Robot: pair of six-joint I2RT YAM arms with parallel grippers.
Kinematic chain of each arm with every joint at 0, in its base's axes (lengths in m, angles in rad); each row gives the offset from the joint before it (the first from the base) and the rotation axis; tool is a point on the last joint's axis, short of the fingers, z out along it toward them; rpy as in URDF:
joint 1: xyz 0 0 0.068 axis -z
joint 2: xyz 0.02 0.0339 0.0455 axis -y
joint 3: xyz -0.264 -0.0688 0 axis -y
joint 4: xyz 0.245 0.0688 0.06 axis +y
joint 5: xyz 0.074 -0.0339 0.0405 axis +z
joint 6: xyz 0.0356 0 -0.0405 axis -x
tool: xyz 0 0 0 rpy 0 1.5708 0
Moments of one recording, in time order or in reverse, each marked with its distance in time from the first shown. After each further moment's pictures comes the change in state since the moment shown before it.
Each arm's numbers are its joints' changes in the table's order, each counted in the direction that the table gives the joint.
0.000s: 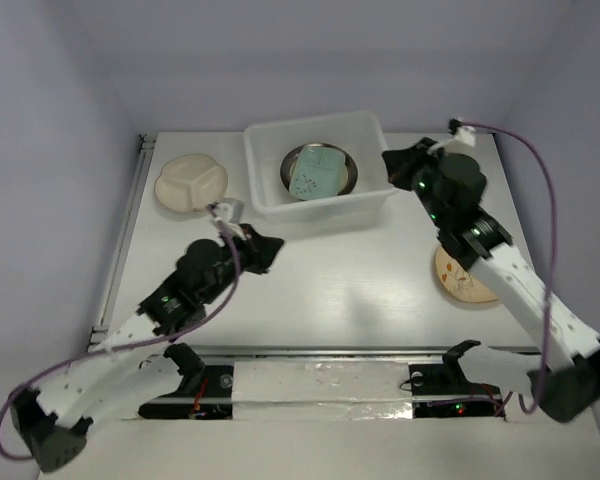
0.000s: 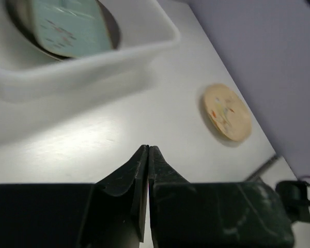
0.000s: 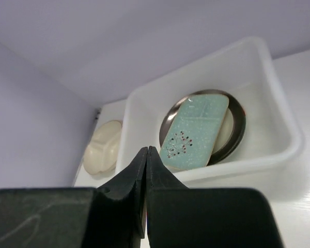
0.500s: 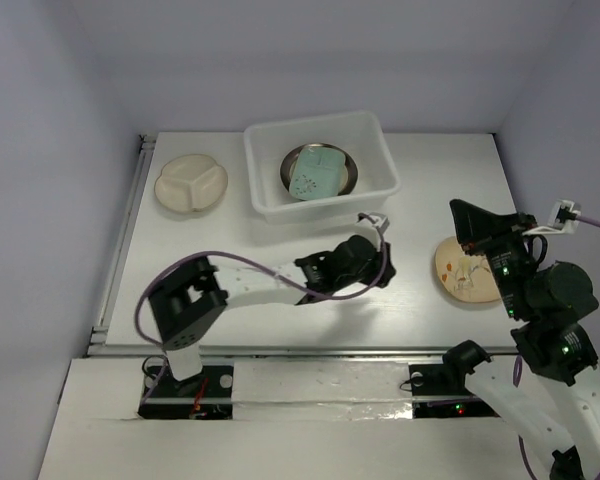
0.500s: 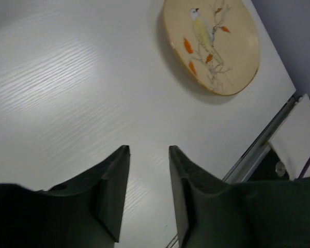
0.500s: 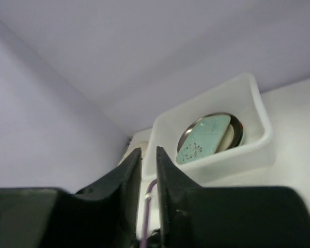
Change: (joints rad) left arm 0.442 -0.999 0.385 -0.299 0.099 0.073; right arm 0.000 0.754 -0.265 0.162 -0.009 -0.006
